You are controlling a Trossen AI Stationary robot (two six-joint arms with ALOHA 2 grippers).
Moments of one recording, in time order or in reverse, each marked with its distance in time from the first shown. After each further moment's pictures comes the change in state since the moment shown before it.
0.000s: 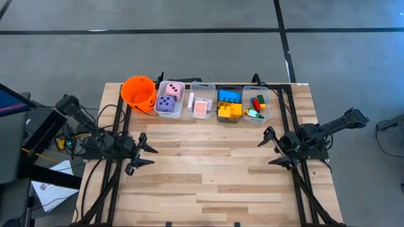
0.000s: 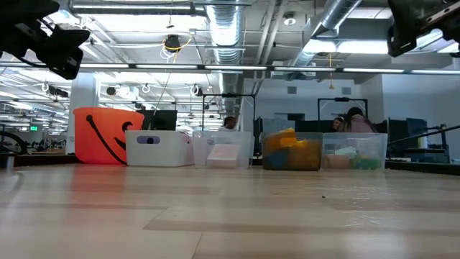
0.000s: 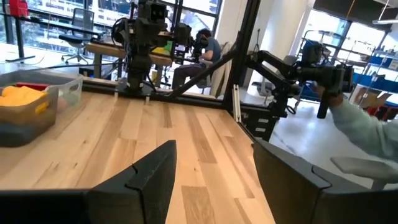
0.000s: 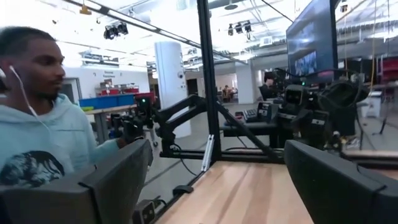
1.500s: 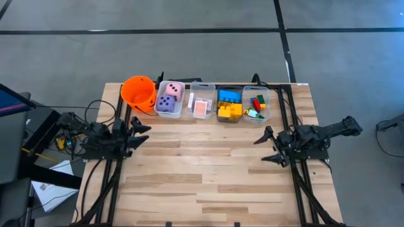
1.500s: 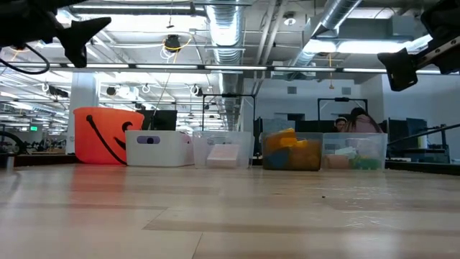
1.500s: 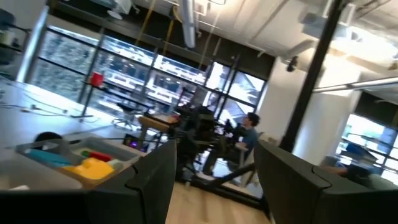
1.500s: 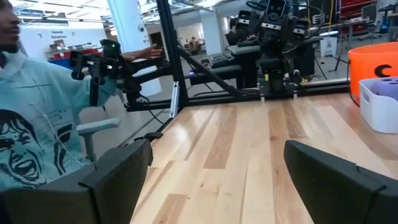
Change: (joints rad) left arm 0.275 -0.348 -0.001 0.000 0.000 0.000; right arm -0.083 -0.240 -0.011 -0.473 0.054 0.064
